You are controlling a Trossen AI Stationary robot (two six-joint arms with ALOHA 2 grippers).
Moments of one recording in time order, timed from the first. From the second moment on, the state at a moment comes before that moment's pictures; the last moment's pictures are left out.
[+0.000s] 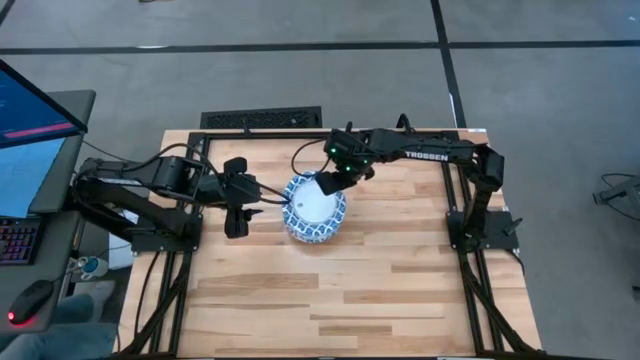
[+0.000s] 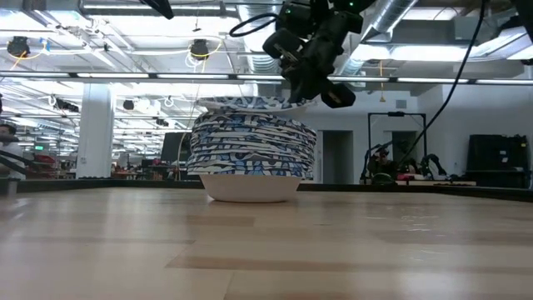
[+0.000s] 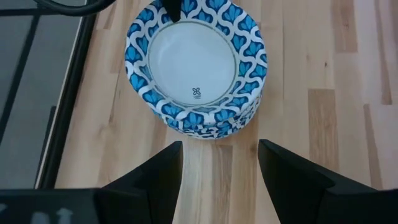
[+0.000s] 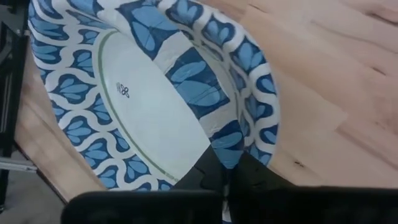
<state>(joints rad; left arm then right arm) -0.14 1.21 1.40 -1.15 -0.27 -0.12 -0.28 1.84 1.58 -0.89 -0.28 0.72</state>
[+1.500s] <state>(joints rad) -0.13 1.20 1.51 -1.04 -0.40 -0.20 -0.25 1.53 1.84 -0.77 -0.49 0.51</state>
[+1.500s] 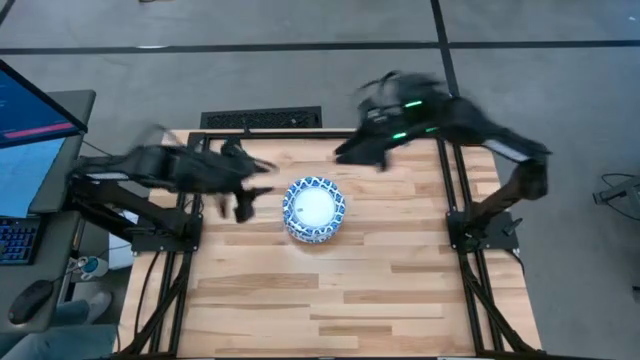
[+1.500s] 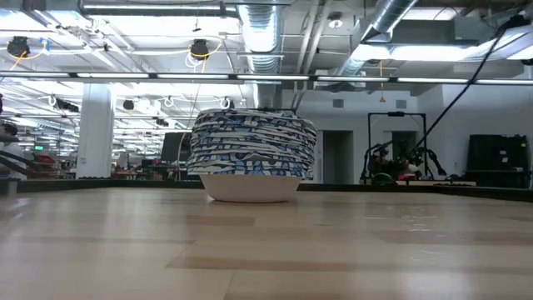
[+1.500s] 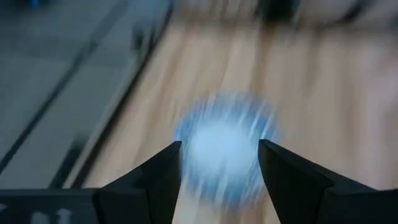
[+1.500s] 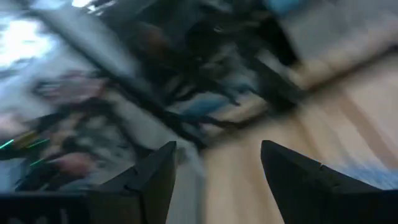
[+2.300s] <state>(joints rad) -0.13 0.11 0.43 0.56 -0.20 0.06 0.12 0.81 1.08 0.06 -0.61 -0.17</state>
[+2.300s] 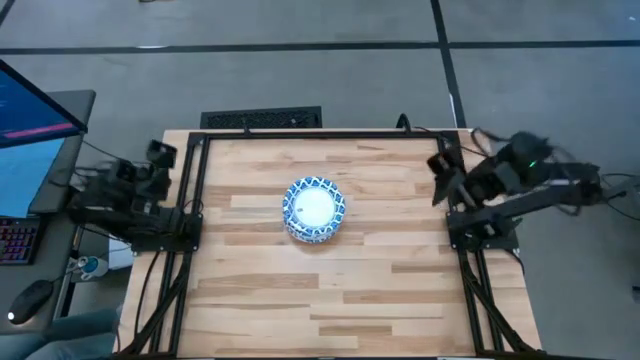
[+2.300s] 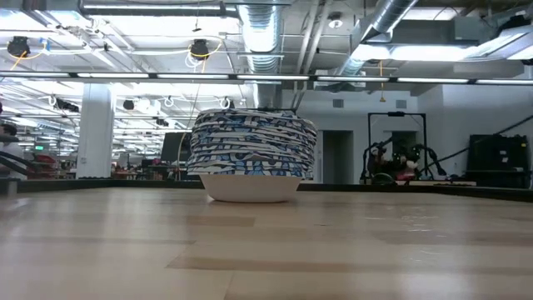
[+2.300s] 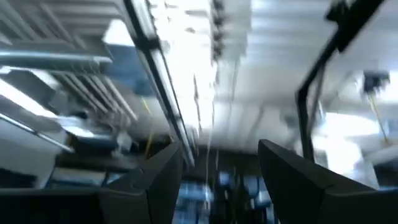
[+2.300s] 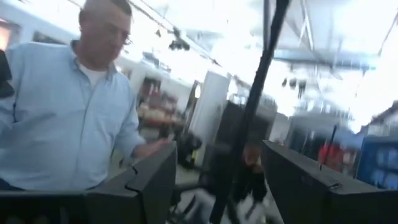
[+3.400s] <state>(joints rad) -0.13 0.08 0.05 -0.05 -0.42 0.04 -0.12 0.87 0.10 0.14 -0.44 -0.13</state>
